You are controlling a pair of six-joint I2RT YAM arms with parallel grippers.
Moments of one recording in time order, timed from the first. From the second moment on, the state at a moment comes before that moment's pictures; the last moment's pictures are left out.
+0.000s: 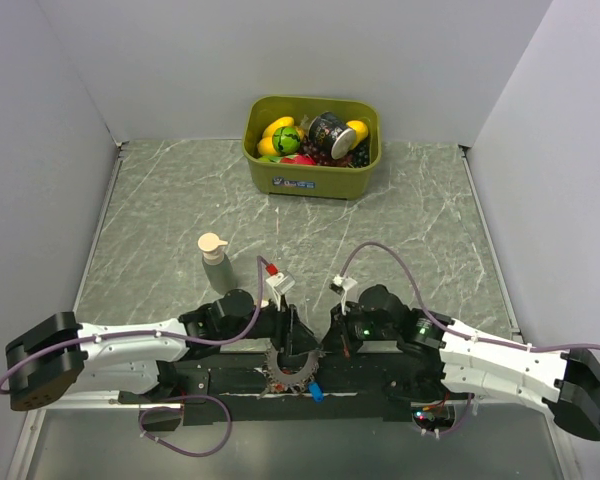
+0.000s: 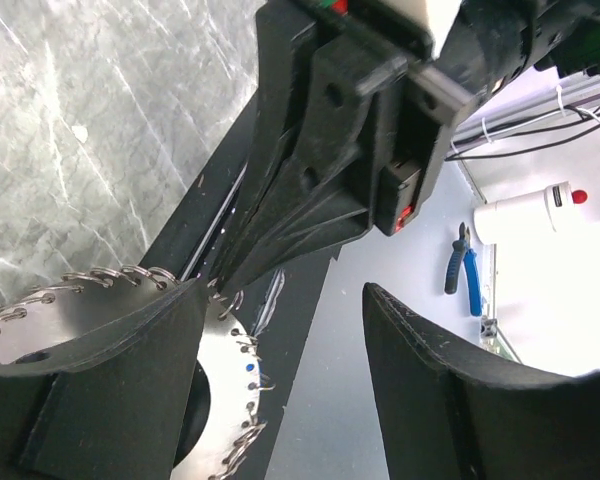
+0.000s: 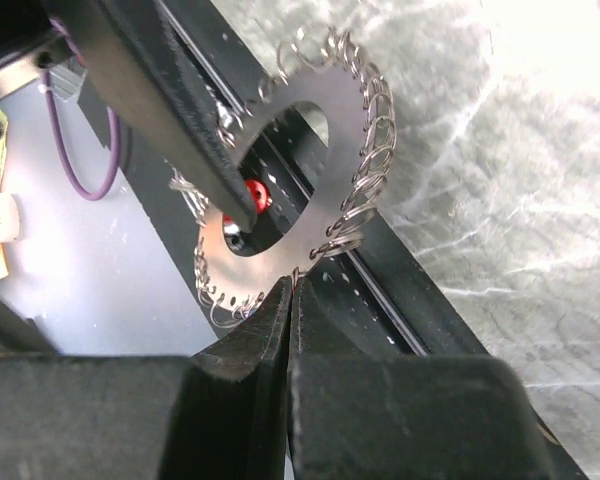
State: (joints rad) left arm -1.14 1.11 0.36 0.51 0.28 -0.80; right arm 1.03 0.79 0.36 -0.20 -0.27 0.60
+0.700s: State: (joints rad) left arm -1.10 0.95 0.40 0.39 0.24 -0.69; right arm 1.03 0.79 0.55 -0.27 -0.23 0.42
